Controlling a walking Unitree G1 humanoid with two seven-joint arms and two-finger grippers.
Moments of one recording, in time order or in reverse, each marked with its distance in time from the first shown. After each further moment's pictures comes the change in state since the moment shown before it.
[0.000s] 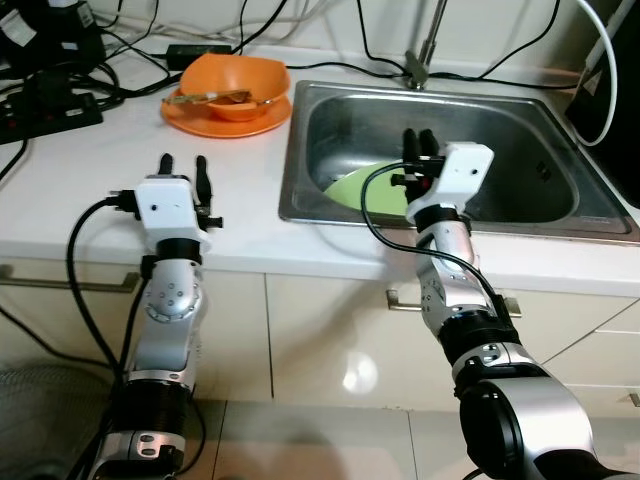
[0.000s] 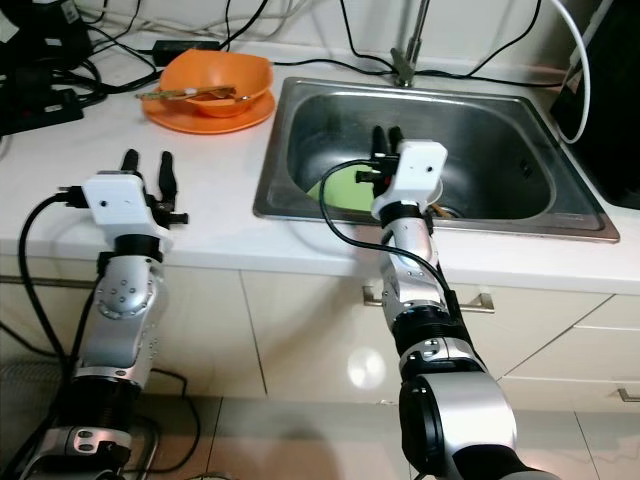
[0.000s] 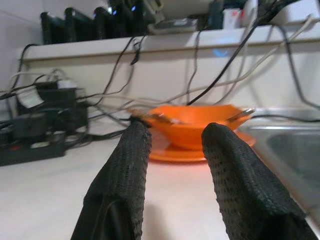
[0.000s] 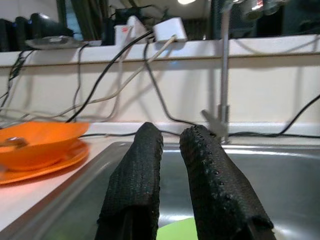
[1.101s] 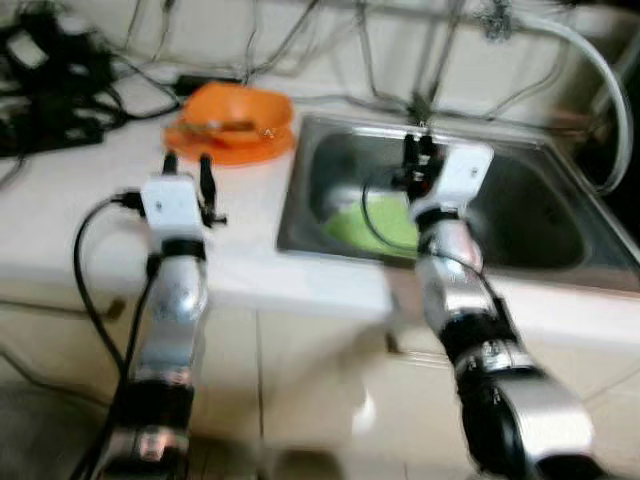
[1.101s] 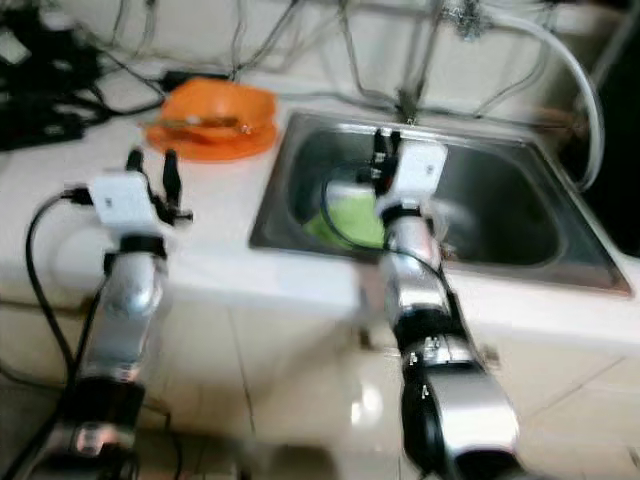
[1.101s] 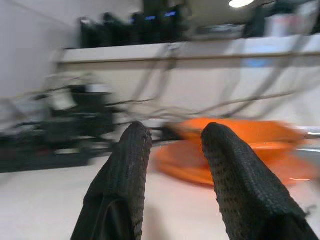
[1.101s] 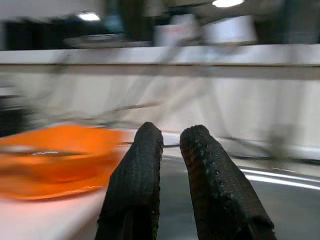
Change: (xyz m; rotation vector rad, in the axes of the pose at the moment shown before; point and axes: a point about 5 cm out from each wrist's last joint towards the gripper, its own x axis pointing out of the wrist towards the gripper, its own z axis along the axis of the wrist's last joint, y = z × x) left arm -0.001 0.012 -0.004 0.013 0.003 0.040; right arm -0.002 0.031 -0.008 0.016 0.032 0.095
